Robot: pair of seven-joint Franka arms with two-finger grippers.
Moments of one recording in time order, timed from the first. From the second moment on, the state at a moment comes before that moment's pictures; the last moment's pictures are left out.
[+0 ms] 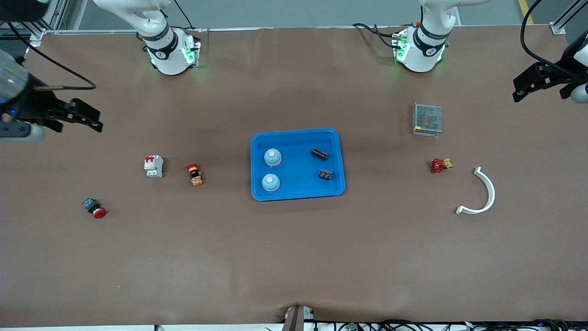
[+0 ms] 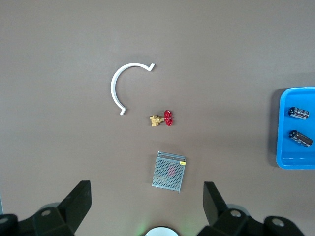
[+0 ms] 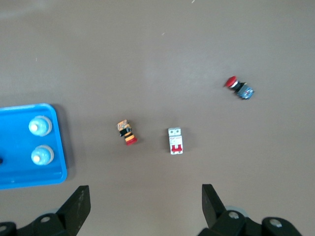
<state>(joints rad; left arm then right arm) 0.05 -0.06 -0.12 -1.50 0.06 1.43 -0.08 0.01 0.02 0.04 -1.50 0.03 1.54 0.10</state>
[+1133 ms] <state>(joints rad) 0.05 -0.06 -0.11 -1.58 -0.01 1.52 -0.08 -0.03 -0.03 -0.05 -1.52 0.03 1.62 0.10</state>
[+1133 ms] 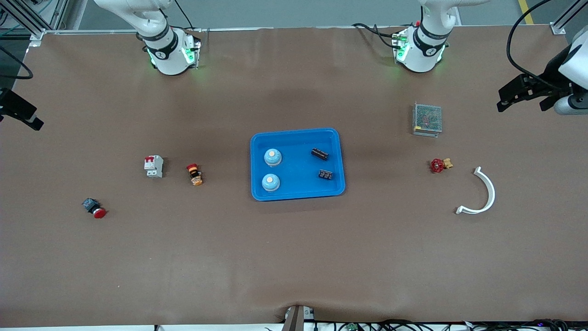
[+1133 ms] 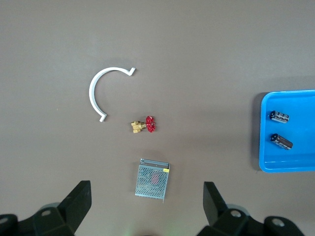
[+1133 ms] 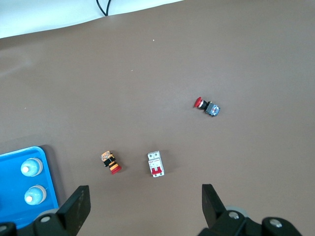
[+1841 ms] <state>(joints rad) 0.06 -0.02 -0.10 -1.54 -0.01 1.53 -0.08 -0.06 -0.03 -0.05 -1.54 0.03 1.63 0.10</state>
